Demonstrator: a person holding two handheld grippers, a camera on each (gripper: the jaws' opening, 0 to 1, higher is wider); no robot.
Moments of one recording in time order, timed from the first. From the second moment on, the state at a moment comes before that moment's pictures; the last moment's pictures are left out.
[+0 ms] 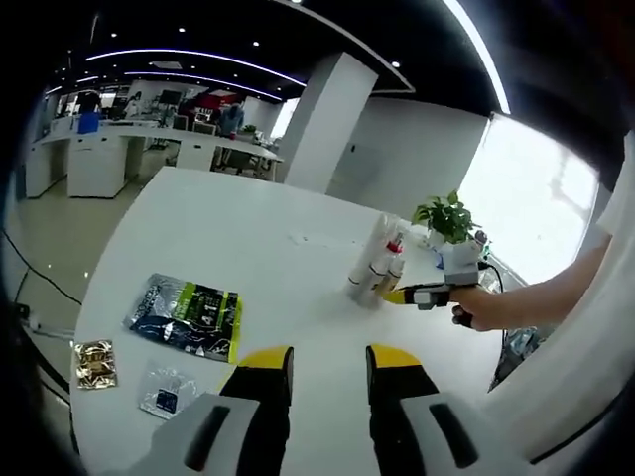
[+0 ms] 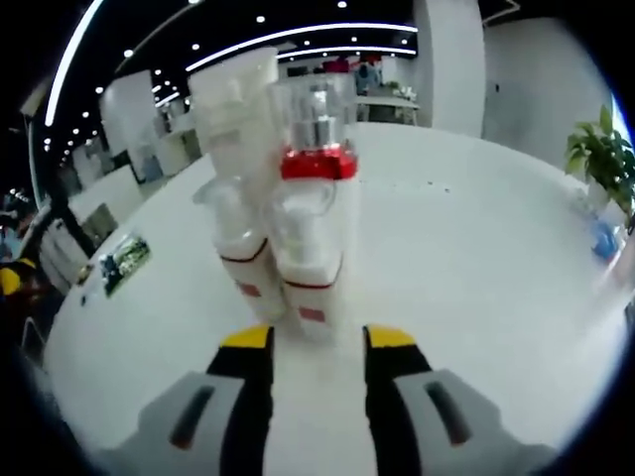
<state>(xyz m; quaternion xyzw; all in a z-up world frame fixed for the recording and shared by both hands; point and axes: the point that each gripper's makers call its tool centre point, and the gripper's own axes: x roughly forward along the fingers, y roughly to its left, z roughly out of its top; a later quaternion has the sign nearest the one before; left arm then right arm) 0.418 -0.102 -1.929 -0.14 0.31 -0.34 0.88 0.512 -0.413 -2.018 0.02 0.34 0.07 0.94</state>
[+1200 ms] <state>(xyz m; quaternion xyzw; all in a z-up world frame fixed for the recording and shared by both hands) 0.534 0.017 -2.014 -0.28 0.34 -0.09 0.89 0.375 -0.403 -2.003 -0.01 0.32 0.09 0.94</state>
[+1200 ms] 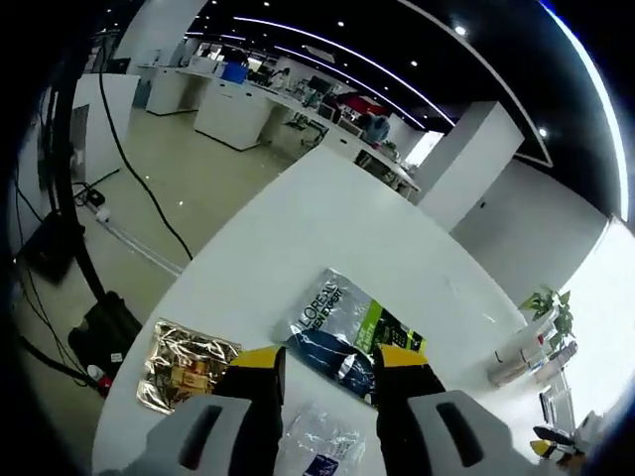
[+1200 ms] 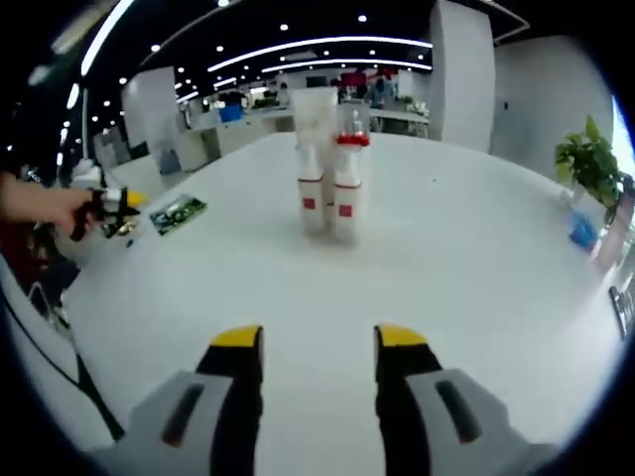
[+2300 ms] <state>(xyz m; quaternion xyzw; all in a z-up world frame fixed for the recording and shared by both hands) 0.556 0.040 -2.046 -0.34 0.36 0.00 0.87 0.352 -0.398 -1.989 -0.02 0.32 0.10 0.94</state>
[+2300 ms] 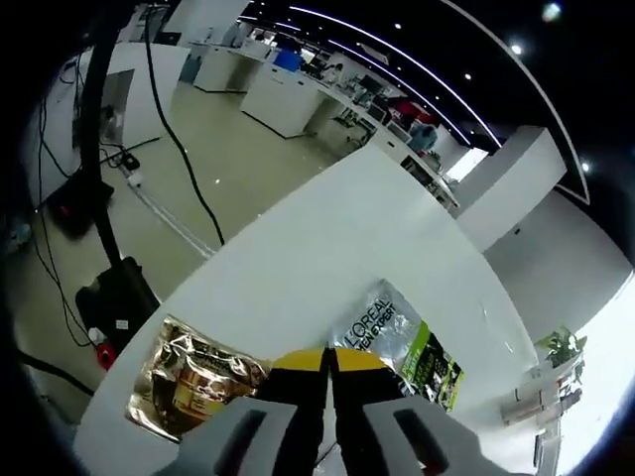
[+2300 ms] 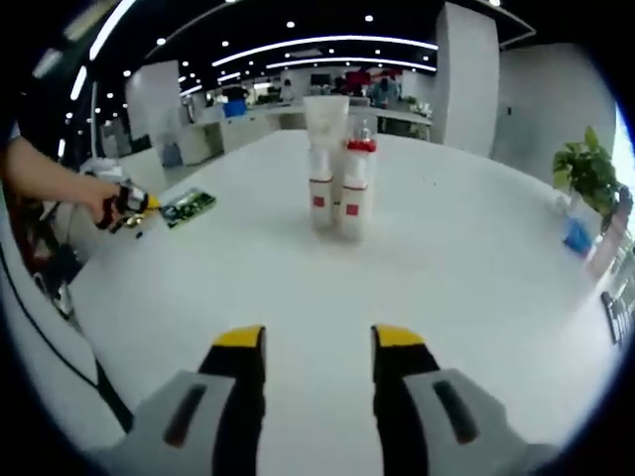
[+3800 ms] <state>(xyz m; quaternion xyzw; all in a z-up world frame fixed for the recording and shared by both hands) 0.458 -0.142 -1.822 -0.13 0.21 -0.45 0.86 0.392 -0.285 -1.914 0.11 0.20 0.29 0.93</state>
